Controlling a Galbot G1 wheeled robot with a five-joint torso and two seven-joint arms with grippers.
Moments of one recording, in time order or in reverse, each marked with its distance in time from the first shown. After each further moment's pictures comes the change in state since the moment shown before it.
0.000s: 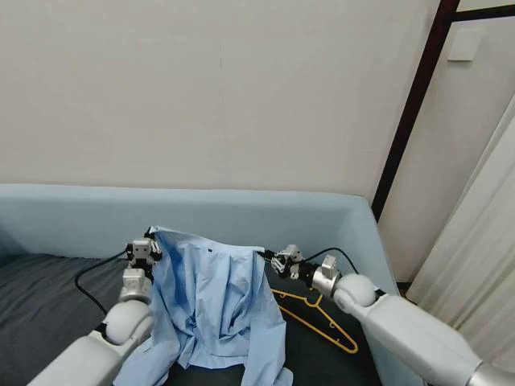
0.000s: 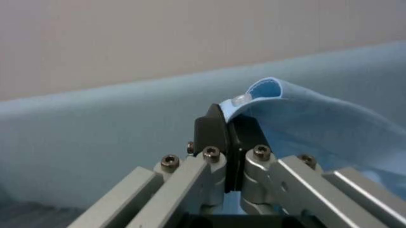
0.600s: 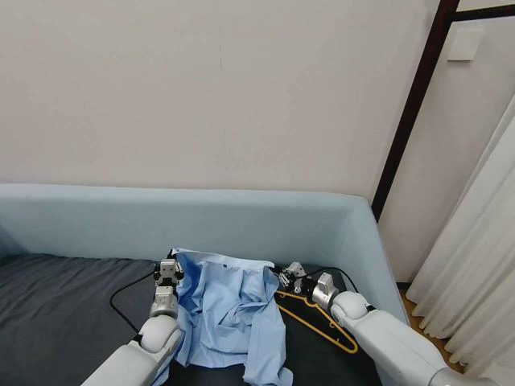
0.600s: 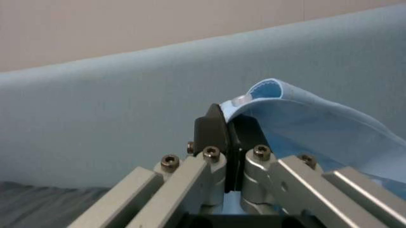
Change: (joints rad) left arm -0.015 -0.072 0.036 0.091 0.020 -0.032 0.010; right arm -0.022 0.082 0.049 -0.241 -0.037 0.025 -0.060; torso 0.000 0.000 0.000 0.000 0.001
